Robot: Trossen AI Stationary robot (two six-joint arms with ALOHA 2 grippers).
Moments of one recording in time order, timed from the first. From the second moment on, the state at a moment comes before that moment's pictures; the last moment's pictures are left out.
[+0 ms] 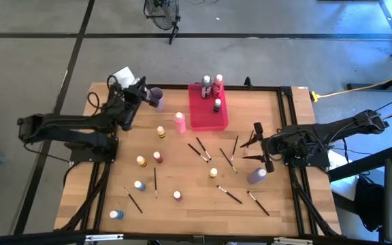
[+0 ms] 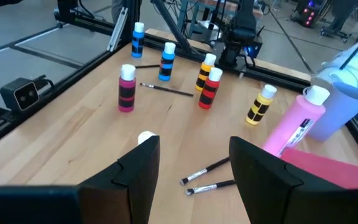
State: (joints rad) left arm 0.26 0.93 0.47 0.68 -1.02 0.39; right arm 0.26 0.70 0.46 -0.07 0.05 -0.18
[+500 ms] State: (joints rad) left arm 0.48 1.10 0.47 0.71 -0.85 0.40; right arm 0.26 0.80 0.46 0.04 0.05 -0.29
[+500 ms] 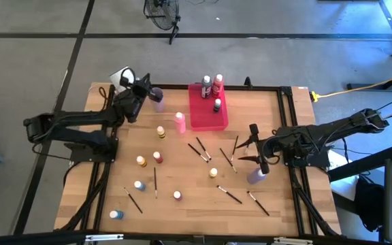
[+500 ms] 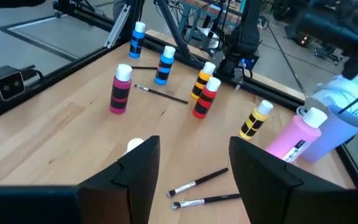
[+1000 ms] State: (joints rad) left arm 0.48 1.25 0.47 0.70 -0.76 0.30; right arm 0.21 0.84 0.46 0.05 0.05 -0.29
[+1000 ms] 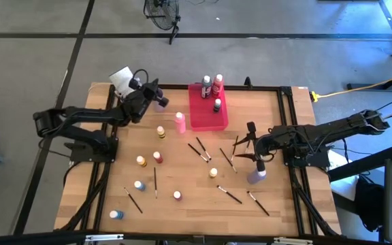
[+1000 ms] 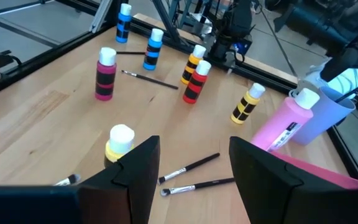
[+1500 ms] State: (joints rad) left arm 0.47 1.26 0.47 0.70 -0.77 0.31; right arm 0.20 0.84 0.46 0.07 0.05 -0.24
